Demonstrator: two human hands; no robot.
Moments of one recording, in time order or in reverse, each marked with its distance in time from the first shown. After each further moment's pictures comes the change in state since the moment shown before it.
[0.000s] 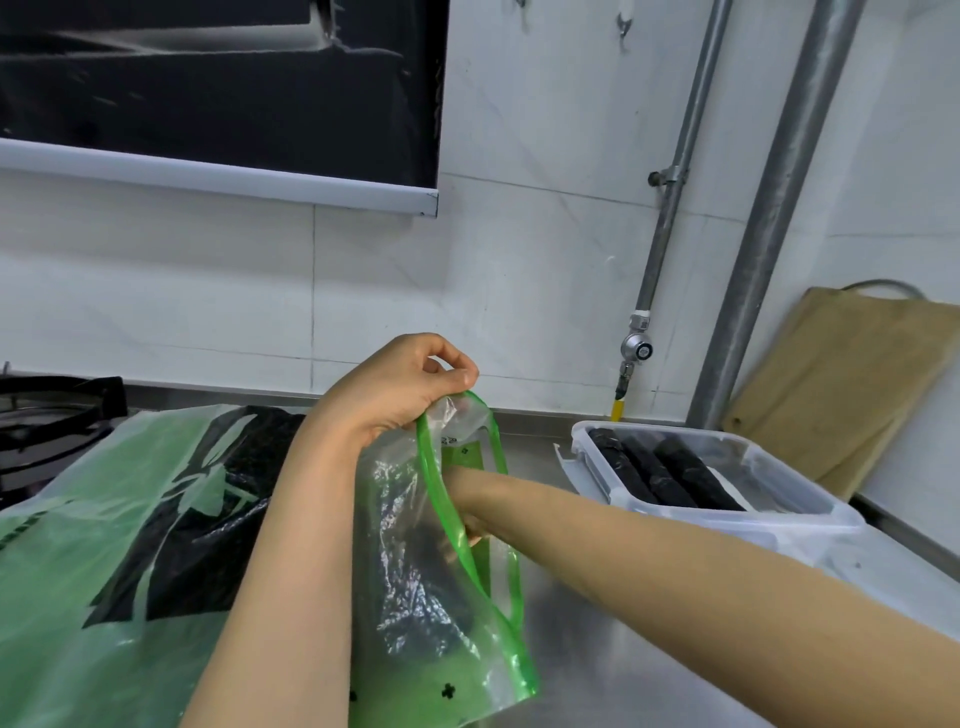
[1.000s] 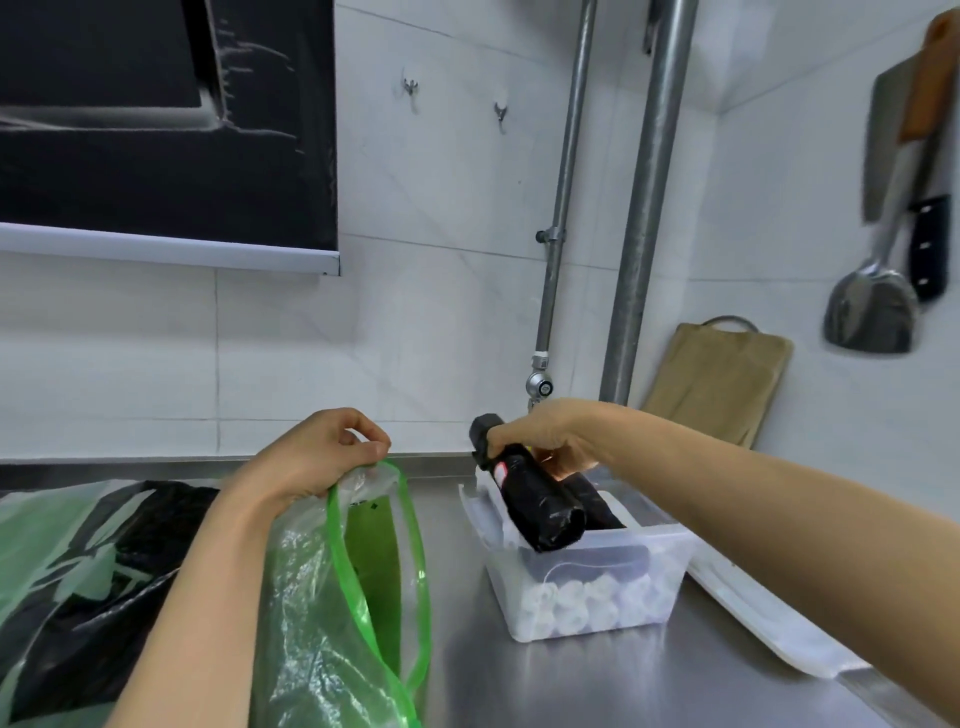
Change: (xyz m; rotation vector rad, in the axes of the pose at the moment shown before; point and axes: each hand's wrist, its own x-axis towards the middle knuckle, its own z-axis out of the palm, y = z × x) left_hand 0.011 -0.004 0.019 0.090 -0.070 -0.031; right_hand -0.090 0.056 -0.141 0.284 0.368 0.113
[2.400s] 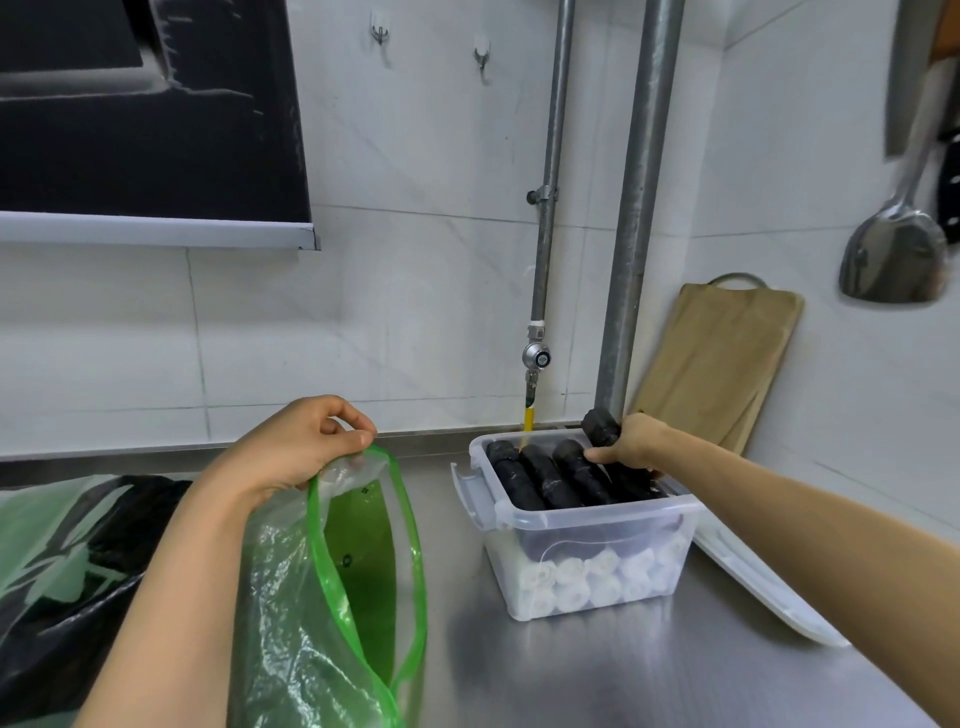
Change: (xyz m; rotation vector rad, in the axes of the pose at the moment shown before) left_hand -0.001 0.004 0.007 0.073 -0.007 -0.040; right_hand 0.063 0.105 -0.060 -0.475 0.380 0.112
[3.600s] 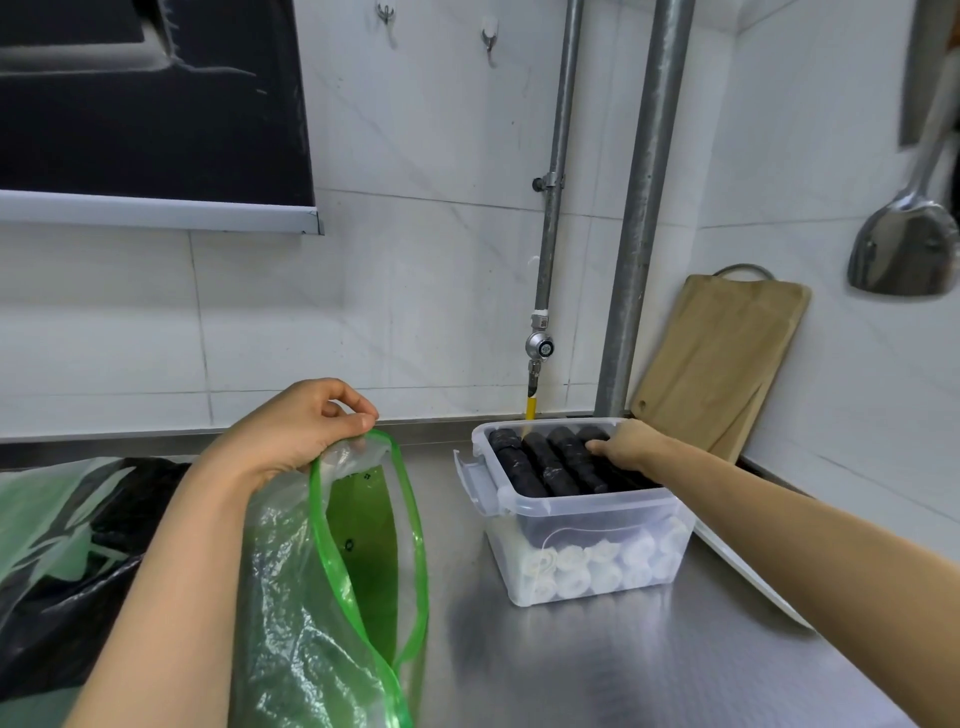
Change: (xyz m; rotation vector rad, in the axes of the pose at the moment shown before) left_hand -0.004 0.003 -0.002 -0.011 -0.001 -0.006; right_hand -0.001 -0.002 0.022 0.091 0.014 0.013
